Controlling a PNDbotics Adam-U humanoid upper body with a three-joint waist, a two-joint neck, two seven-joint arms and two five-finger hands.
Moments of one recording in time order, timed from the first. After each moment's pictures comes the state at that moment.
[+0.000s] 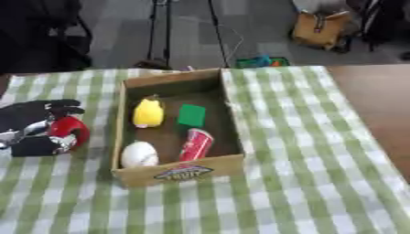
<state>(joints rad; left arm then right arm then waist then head) -0.49 0.75 0.06 -1.48 -0.92 -0.26 -0.50 -0.31 -0.23 -0.43 -1.98 -0.91 0.16 -0.28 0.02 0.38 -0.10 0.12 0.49</state>
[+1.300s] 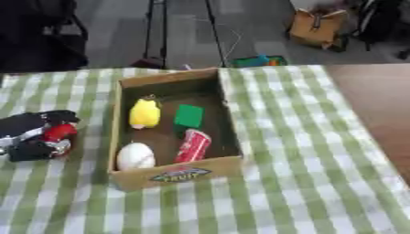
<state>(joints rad) -0.54 0.75 0.06 -1.29 -0.78 -0.29 -0.55 -0.31 -0.23 -0.43 -1.98 -0.91 0.16 -0.28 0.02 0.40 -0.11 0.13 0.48</state>
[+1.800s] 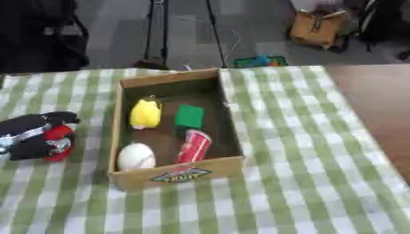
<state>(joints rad) -0.56 0.75 0.07 -1.23 -0.69 -0.31 -0.58 -0.31 -0.23 -0.43 -1.98 -0.90 0.16 -0.28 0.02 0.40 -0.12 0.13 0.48</state>
